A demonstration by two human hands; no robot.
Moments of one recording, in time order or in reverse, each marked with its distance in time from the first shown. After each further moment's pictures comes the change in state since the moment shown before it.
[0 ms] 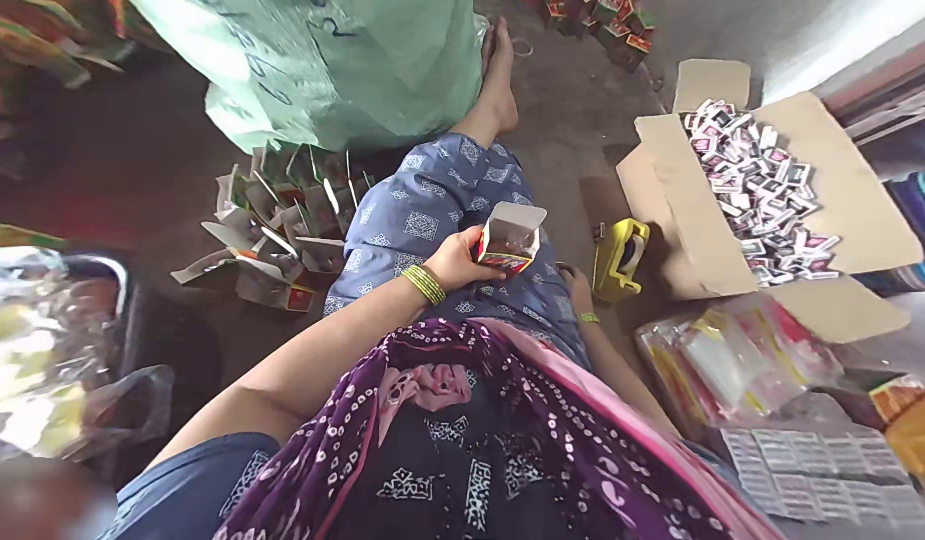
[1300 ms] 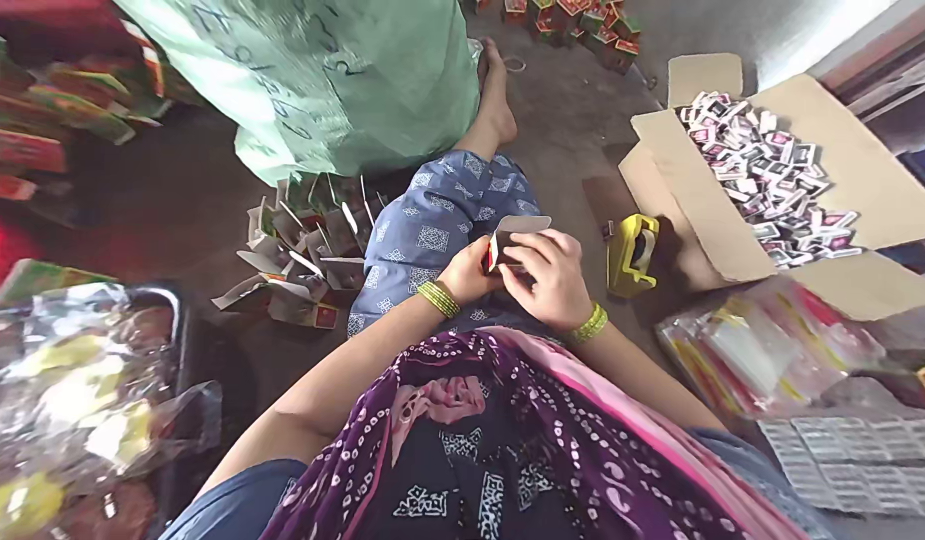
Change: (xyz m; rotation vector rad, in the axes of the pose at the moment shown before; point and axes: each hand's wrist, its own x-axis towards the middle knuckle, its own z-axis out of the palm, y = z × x) left_hand -0.010 -0.005 -0.003 0.267 0.039 0.082; right_hand -0.064 -0.213 -0.055 -0.099 0.428 -0.814
